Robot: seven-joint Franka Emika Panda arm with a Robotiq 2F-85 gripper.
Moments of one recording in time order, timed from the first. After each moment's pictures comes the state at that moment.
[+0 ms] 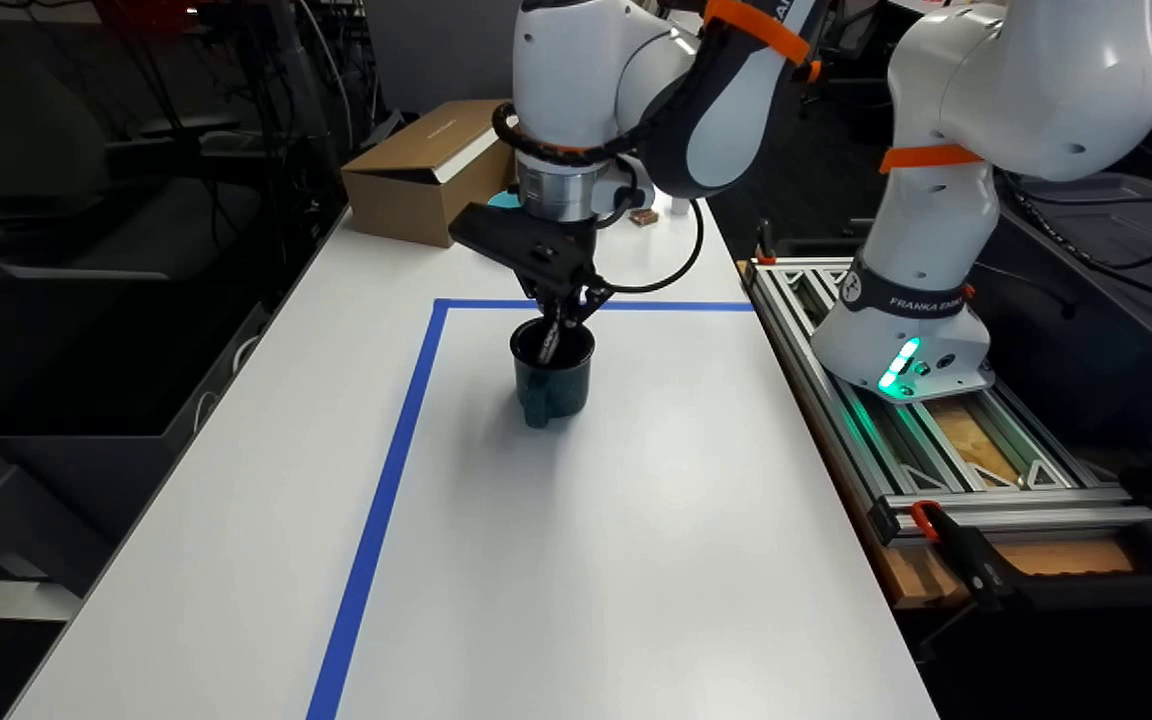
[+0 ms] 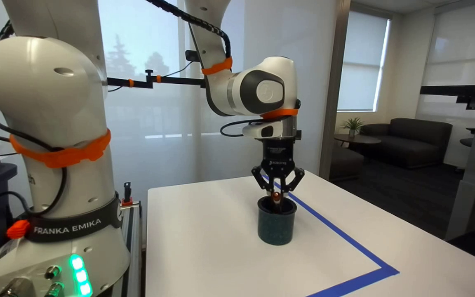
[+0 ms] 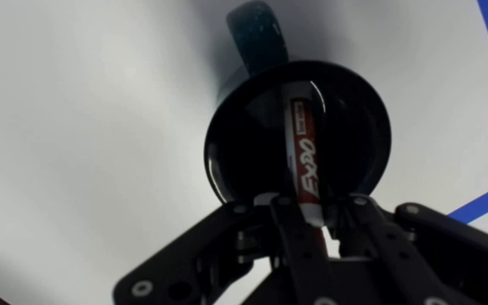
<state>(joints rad) 0.07 -0.01 -0.03 -2.70 -0.22 2.73 2.43</state>
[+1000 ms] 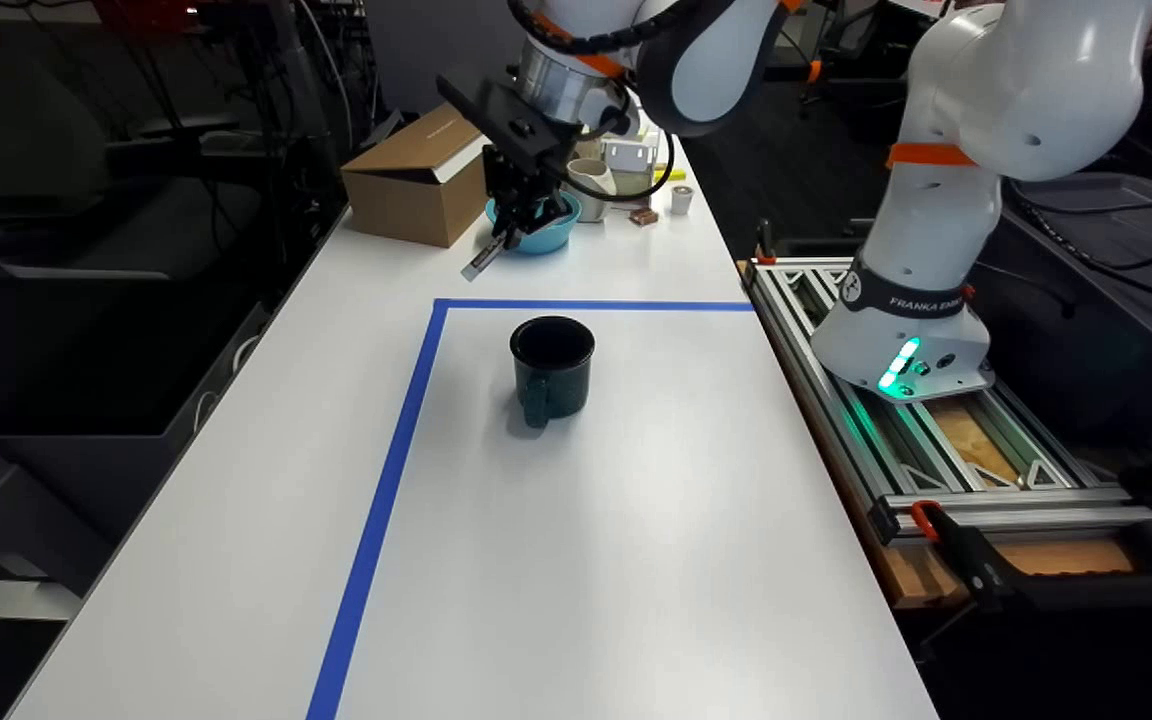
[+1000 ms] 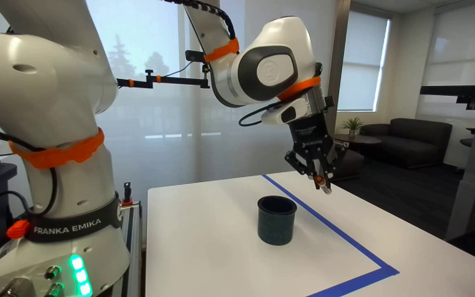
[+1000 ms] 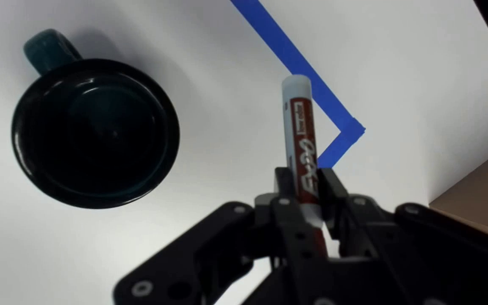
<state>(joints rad) -0.19 -0.13 0.01 -2.75 -0.23 3.01 2.39</state>
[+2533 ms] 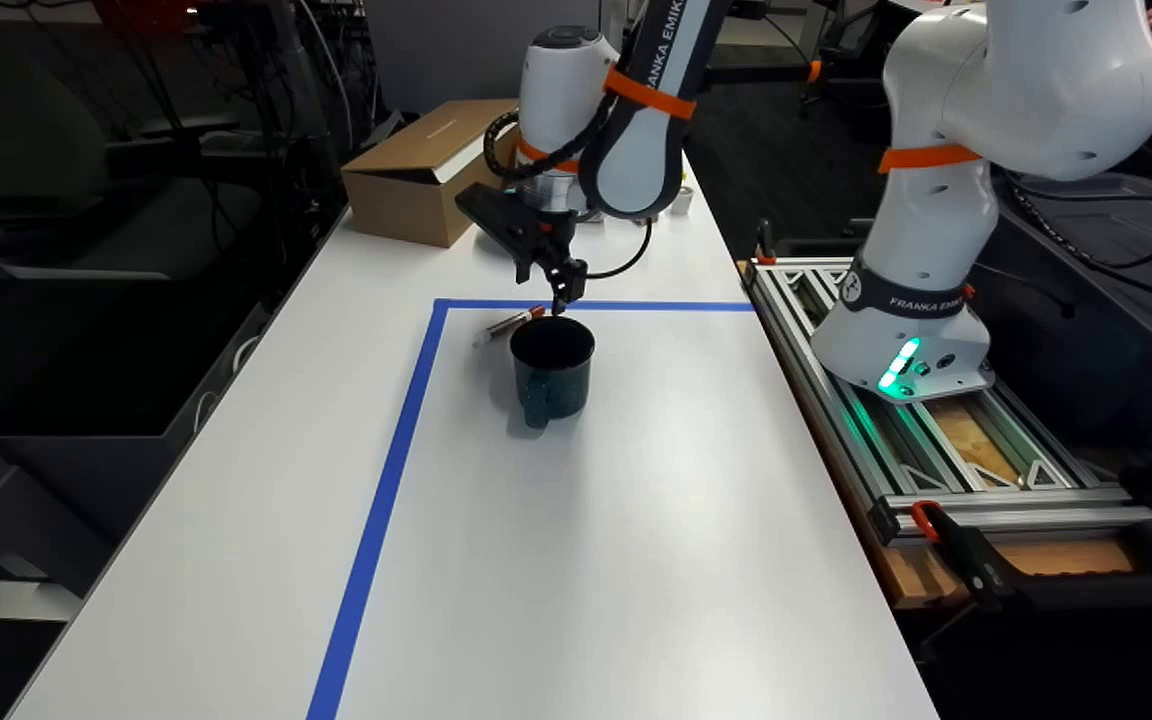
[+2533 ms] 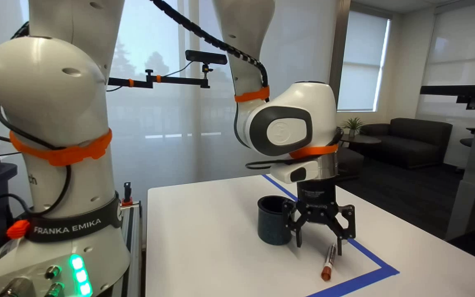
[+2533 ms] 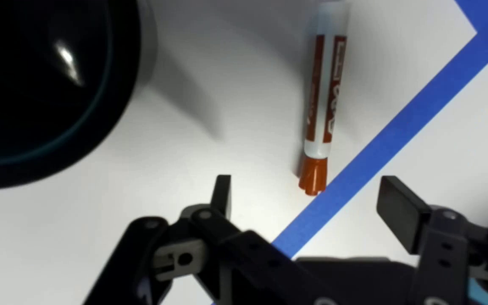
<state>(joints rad) 0.15 0.25 -0.37 -2.64 -0.04 3.02 2.26</state>
